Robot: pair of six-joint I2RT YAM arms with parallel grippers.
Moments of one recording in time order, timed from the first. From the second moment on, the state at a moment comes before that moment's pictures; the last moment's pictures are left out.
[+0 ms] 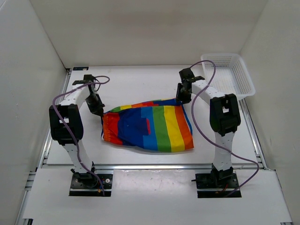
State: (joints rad) left arm 0.02 1.86 1.42 -0.96 0.05 -0.42; right arm 0.33 2.09 1.63 -0.67 0.02 0.43
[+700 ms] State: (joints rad) left arm 0.02 1.89 1.45 -0.96 0.04 -0.42; right arm 0.32 1.98 1.51 -0.63 0.04 0.46
